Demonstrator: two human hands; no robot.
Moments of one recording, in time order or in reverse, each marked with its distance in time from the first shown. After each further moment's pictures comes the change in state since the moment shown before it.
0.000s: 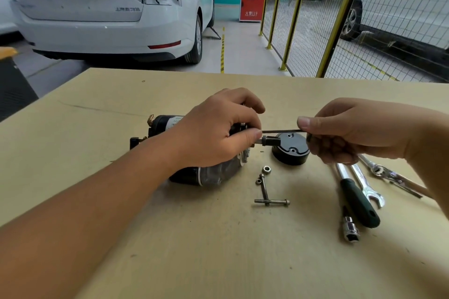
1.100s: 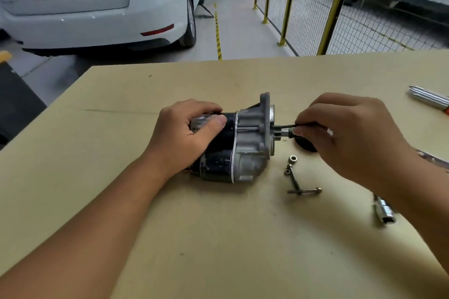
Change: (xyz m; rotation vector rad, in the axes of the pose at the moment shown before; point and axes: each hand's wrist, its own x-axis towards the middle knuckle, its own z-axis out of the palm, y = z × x) left_hand -0.054 -0.052 -0.024 -0.074 0.301 -0.289; right_hand 0.010 -0.006 0.083 -0.743 0.884 -0.631
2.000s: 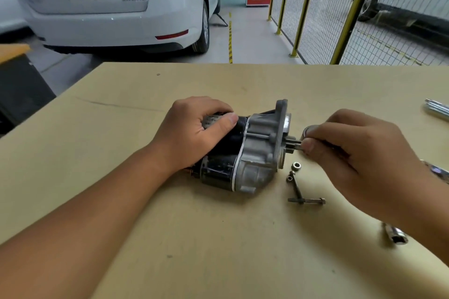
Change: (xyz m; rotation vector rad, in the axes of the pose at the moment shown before) left_hand 0.007 -0.003 0.013 0.071 0.000 0.153; right_hand -0.023 0.000 0.004 0.135 -0.017 0.061
